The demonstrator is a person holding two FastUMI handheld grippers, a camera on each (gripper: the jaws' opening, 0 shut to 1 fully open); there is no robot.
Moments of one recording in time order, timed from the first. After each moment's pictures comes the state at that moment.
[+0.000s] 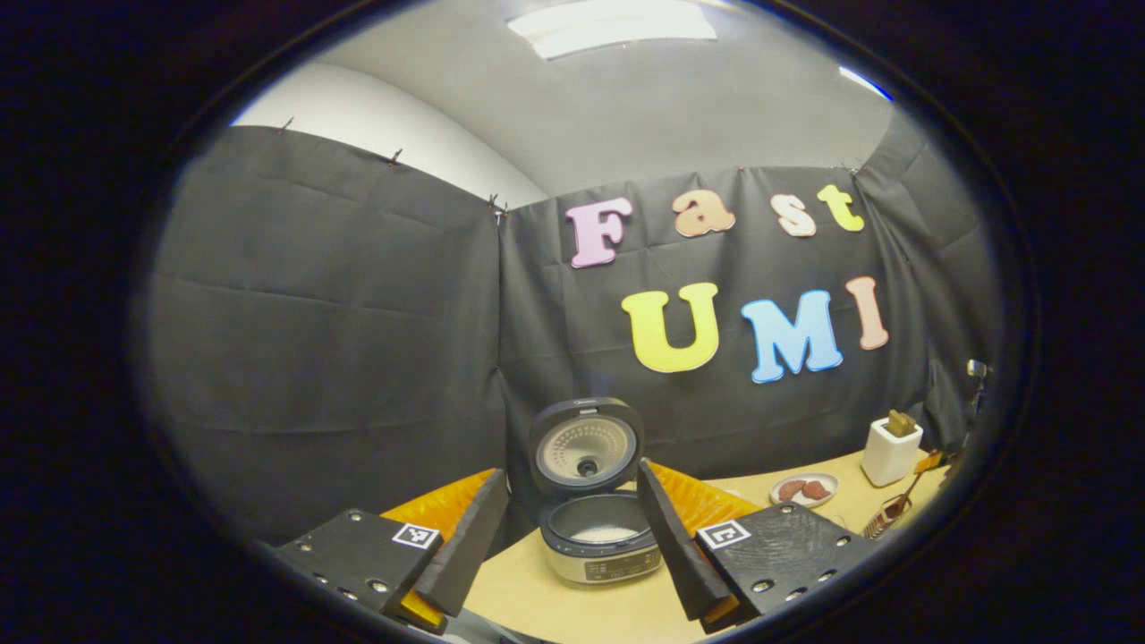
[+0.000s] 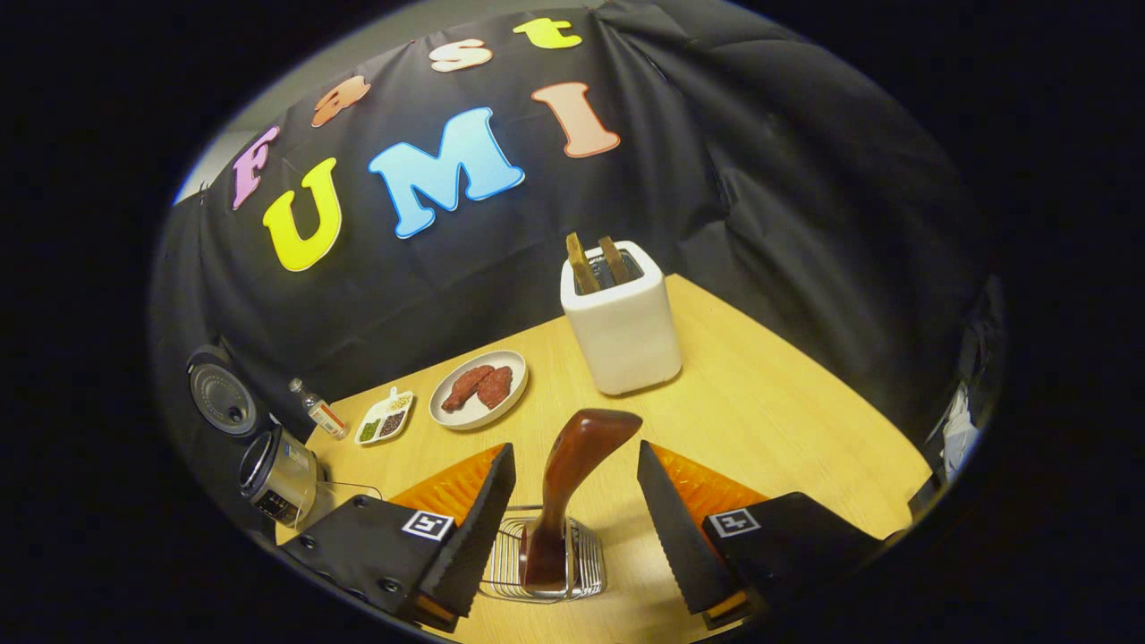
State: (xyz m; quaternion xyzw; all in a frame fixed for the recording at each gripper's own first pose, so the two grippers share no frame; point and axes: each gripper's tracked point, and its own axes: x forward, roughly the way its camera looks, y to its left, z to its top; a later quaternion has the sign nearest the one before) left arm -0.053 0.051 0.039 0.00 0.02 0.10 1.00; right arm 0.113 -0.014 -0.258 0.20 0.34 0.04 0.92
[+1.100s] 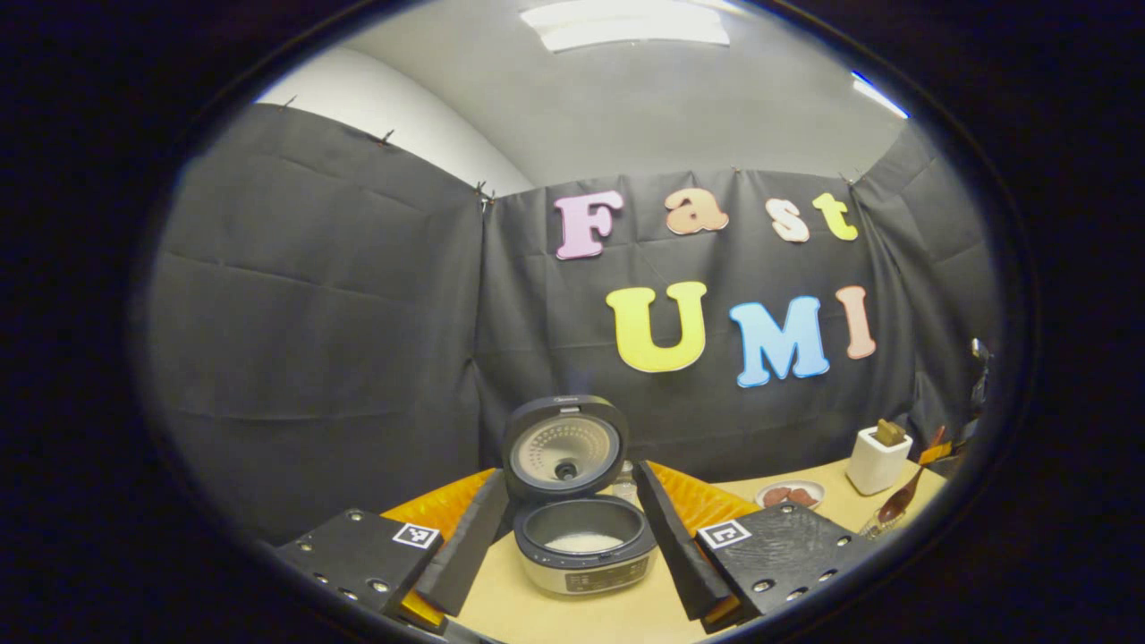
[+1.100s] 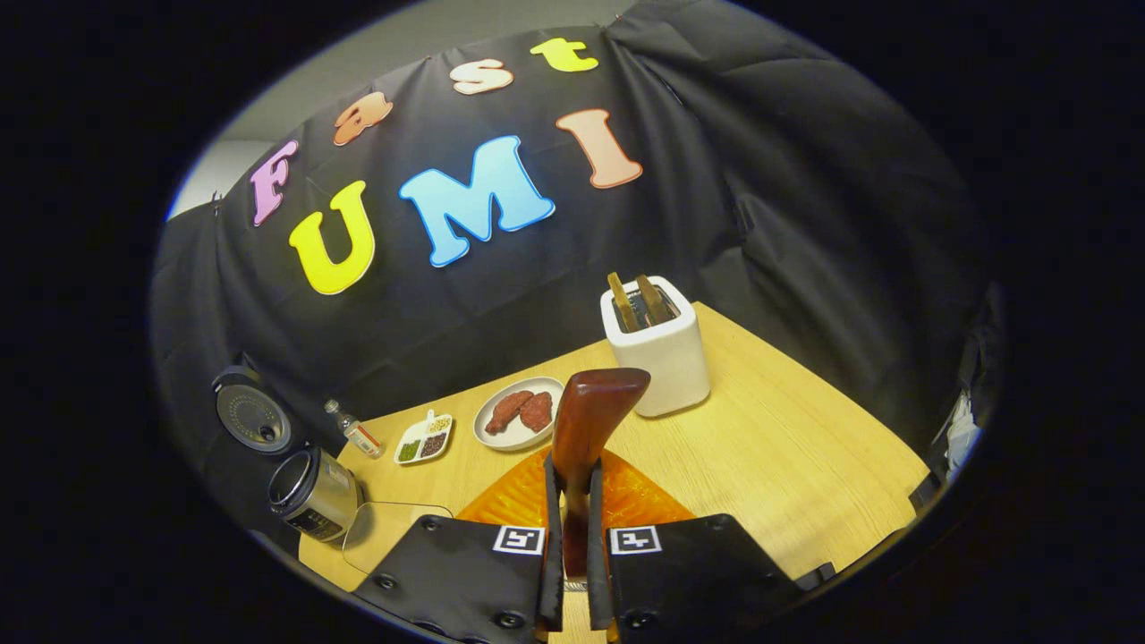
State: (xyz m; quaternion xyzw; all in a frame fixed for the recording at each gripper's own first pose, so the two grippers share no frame) left arm 0.008 0.060 0.018 -0.04 0.02 0.05 1.00; right arm 0.111 0.011 -0.166 0.18 0.27 0.05 0.94
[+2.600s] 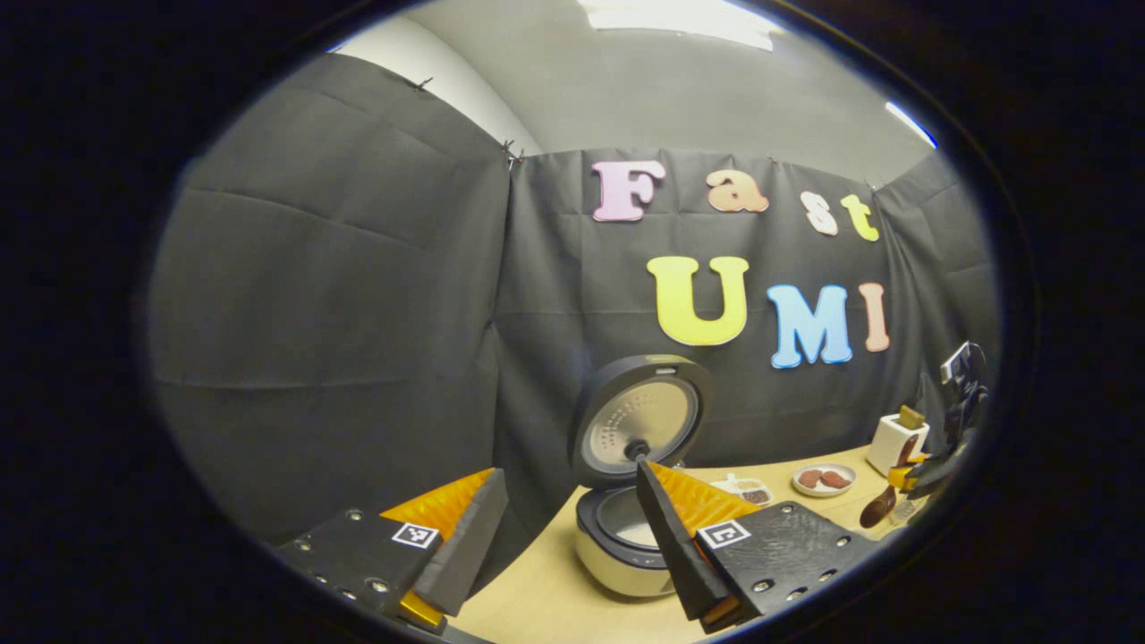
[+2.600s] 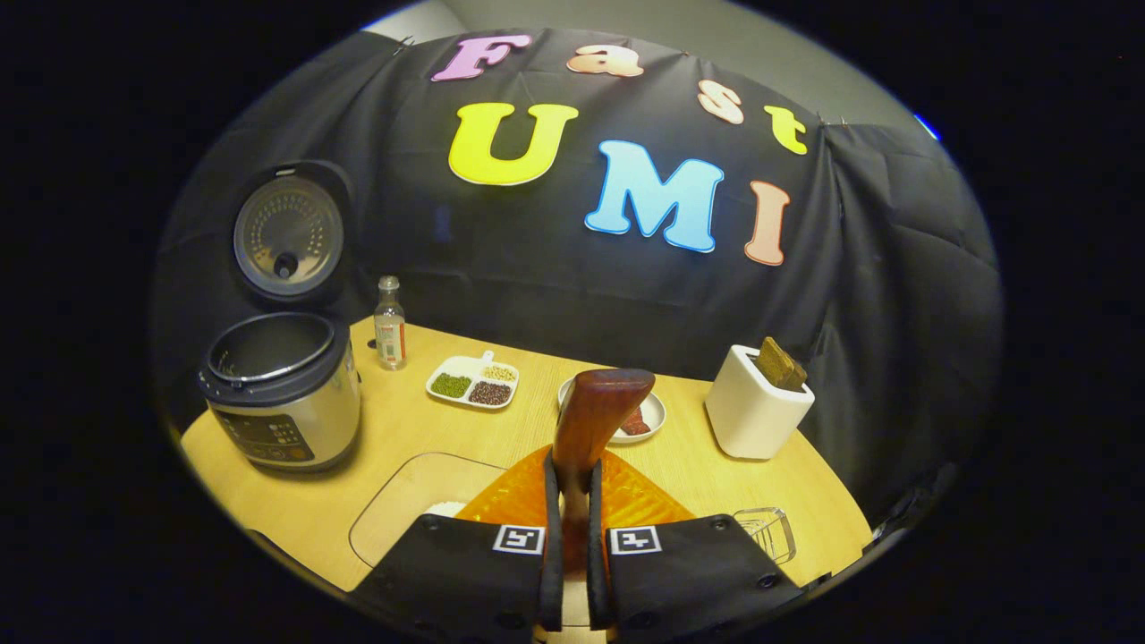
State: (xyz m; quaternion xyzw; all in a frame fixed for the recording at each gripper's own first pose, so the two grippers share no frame) left arm 0.064 0.221 -0.076 -0.07 0.05 0.04 1.00; right arm 0.083 0.238 -0.196 -0.12 0.23 0.10 0.96
